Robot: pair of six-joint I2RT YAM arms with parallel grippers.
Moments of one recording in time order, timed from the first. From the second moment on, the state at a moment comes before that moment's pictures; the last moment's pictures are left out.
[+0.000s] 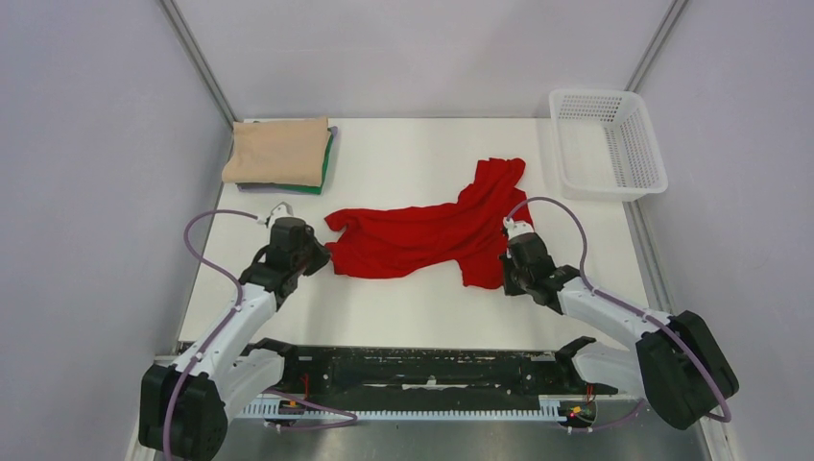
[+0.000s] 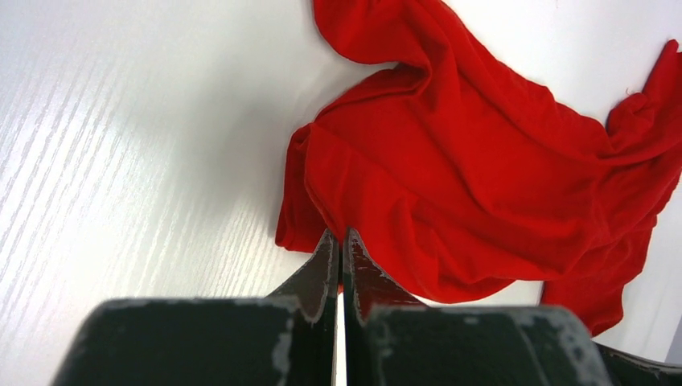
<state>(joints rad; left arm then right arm) -0.24 0.94 0.52 -0.30 -0.10 -0.78 0.49 1.14 0.43 -0.26 0.13 0.27</state>
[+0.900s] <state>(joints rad) -0.25 0.80 1.14 -0.52 -0.21 -0.78 0.49 0.72 0.96 -0.23 0.60 0.15</state>
